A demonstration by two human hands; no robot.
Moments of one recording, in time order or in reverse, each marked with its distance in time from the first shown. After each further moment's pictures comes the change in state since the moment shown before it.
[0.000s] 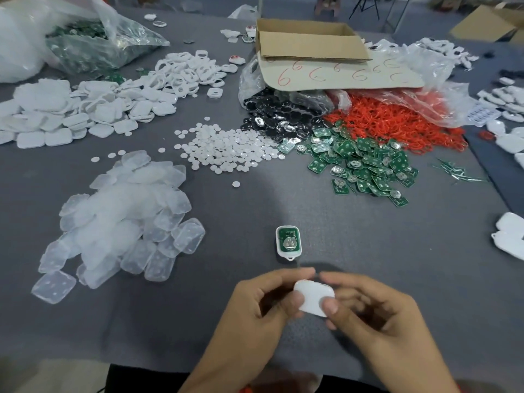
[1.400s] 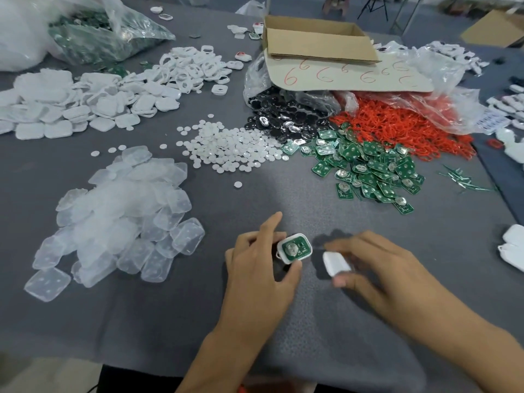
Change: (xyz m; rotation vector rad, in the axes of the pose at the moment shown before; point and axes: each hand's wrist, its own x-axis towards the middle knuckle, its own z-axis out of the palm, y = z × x) left_hand 0.052 -0.017 0.003 0.769 0.355 0.156; right_hand 0.070 -0.018 -0.048 -0.973 -0.408 -0.366
